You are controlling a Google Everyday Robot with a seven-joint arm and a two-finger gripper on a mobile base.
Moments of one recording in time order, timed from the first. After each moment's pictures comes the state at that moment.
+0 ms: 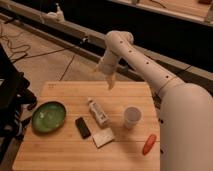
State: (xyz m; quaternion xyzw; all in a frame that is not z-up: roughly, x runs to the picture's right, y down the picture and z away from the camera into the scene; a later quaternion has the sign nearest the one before) arm -0.007 -0.042 0.795 -0.23 -0.29 -0.34 0.86
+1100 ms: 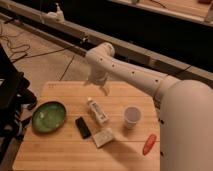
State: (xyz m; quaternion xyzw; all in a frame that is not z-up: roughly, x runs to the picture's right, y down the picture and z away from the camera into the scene) arm -0.045 0.015 0.814 -0.22 -0.22 -0.46 0.83
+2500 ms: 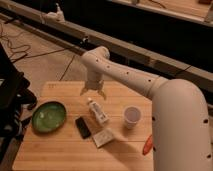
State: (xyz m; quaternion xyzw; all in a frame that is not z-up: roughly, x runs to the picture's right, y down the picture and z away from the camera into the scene) arm -0.056 0.044 0.810 -0.25 -0.28 -0.56 0.74
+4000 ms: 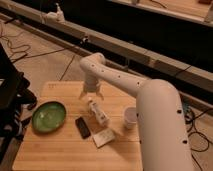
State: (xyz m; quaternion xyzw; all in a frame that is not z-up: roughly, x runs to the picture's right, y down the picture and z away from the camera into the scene) arm -0.081 0.063 0.876 -0.23 -0.31 -0.62 0.68
